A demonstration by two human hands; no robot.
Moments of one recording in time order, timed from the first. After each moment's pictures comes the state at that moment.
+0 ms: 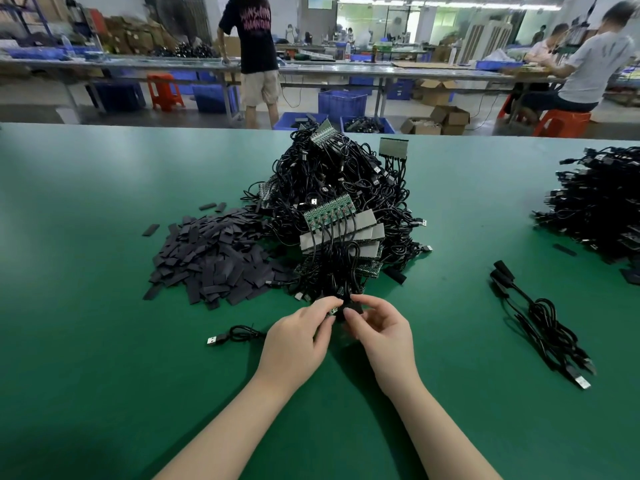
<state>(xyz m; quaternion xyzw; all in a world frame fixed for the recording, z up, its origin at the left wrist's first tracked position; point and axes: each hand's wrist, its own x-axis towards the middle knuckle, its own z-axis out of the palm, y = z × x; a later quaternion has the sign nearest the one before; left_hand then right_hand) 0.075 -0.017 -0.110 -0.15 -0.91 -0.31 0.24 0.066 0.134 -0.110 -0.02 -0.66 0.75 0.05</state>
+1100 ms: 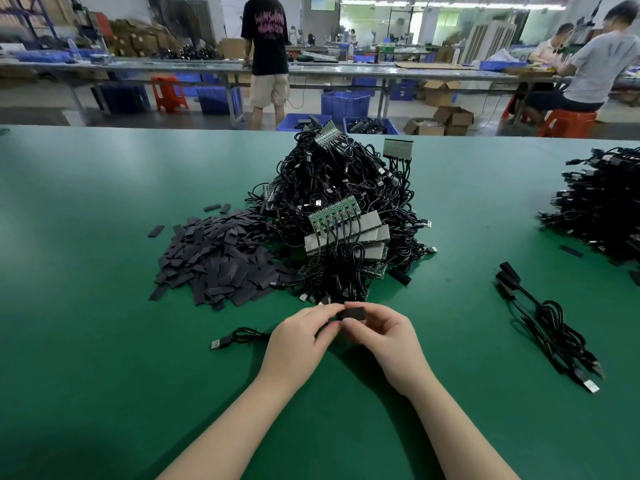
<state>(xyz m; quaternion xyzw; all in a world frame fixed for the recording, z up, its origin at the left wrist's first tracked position) 0.069 -0.023 -0.113 -0.13 -0.90 -0.38 0.16 0.065 0.144 -0.105 0.06 -0.67 0.74 -0.04</state>
